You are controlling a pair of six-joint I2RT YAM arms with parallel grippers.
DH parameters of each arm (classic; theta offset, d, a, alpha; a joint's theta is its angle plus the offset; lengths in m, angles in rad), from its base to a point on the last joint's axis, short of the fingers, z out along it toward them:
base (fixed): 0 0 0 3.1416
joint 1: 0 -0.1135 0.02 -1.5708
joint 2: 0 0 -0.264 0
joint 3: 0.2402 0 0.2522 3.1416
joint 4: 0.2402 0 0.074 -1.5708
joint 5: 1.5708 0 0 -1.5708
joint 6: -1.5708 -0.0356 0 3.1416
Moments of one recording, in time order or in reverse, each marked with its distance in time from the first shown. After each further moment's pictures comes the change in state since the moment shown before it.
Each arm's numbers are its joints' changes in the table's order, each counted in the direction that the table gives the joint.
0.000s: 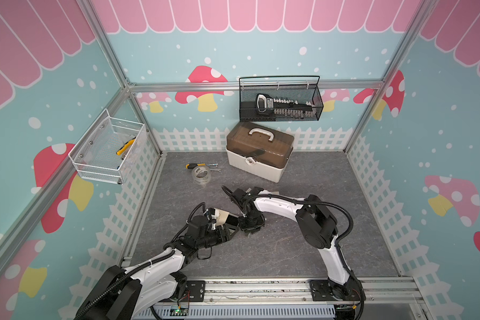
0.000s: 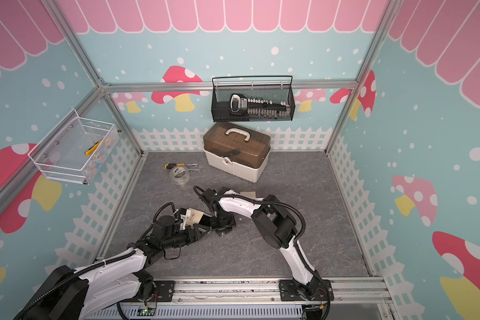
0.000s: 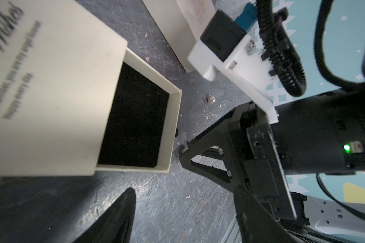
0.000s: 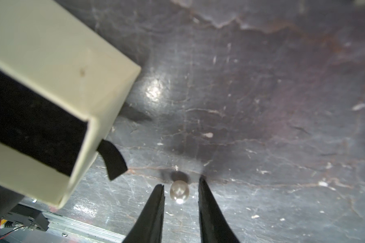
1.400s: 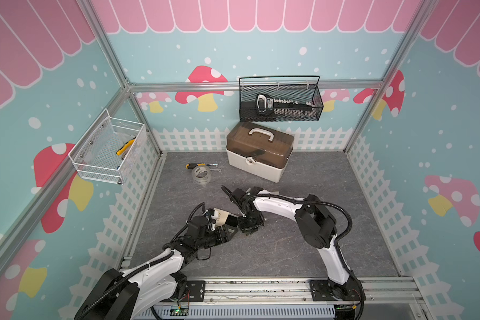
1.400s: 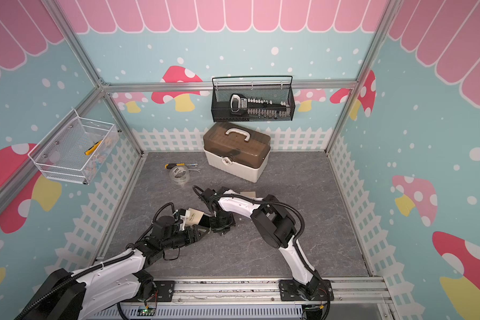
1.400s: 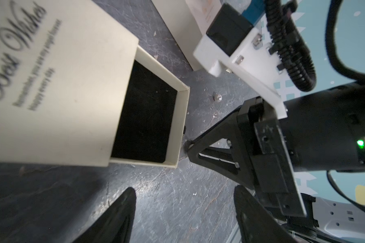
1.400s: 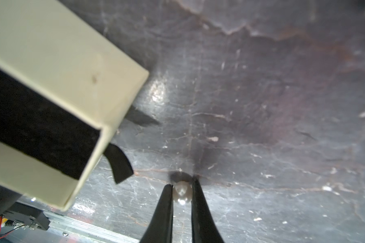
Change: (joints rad) left arm 0.000 0.054 0.010 0.086 -0.035 -0.023; right arm 0.000 0.000 0.004 -0.009 0.010 0.012
